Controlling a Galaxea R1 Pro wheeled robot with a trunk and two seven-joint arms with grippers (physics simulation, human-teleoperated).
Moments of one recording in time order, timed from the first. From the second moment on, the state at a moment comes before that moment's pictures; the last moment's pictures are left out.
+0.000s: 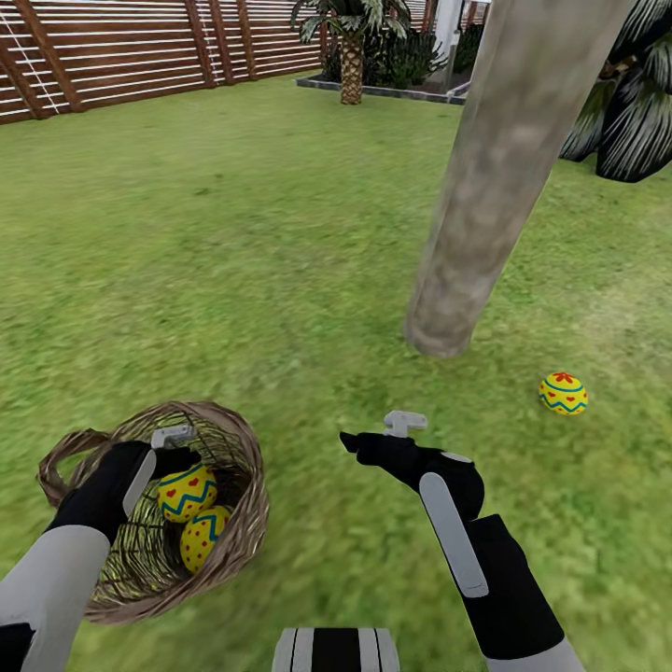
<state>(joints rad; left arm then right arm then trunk) -0.79 0.20 0.09 -0.74 0.11 0.71 -0.01 -0.48 0.12 0.24 -1.59 -0.49 0.86 -0.22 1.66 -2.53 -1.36</state>
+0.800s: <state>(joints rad) -0.80 0.21 0.09 -0.74 0.10 0.70 -0.01 -0.48 0.12 0.26 -1.59 -0.51 0.87 -0.21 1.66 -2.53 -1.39</state>
